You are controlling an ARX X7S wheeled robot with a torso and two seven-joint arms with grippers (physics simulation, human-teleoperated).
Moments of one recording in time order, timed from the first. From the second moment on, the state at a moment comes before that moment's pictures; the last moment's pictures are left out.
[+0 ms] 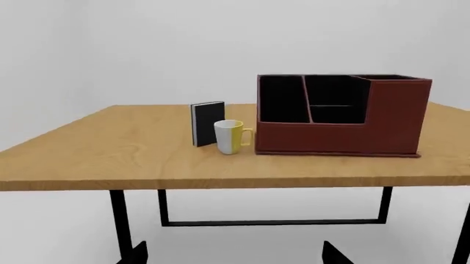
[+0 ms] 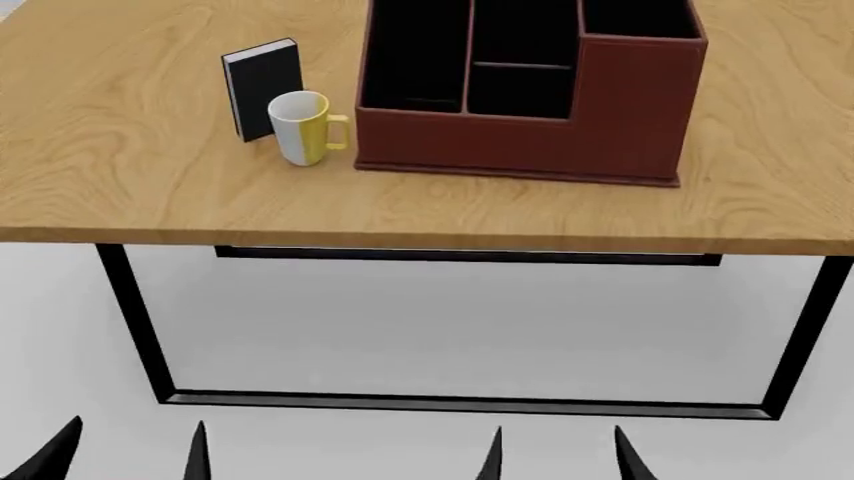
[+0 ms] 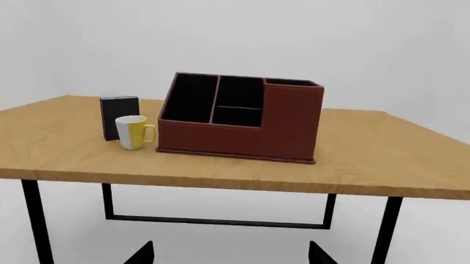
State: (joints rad) left arm -0.02 -0.06 0.06 0.12 -0.05 -0.08 -0.06; right arm 0.02 0.07 -0.08 -0.17 0.01 0.14 0.08
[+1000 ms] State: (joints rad) left arm -0.33 -0.19 0.00 0.49 -0.10 -0.51 -0.12; right arm 0.31 0.20 0.04 -0.69 0.07 0.73 0.10
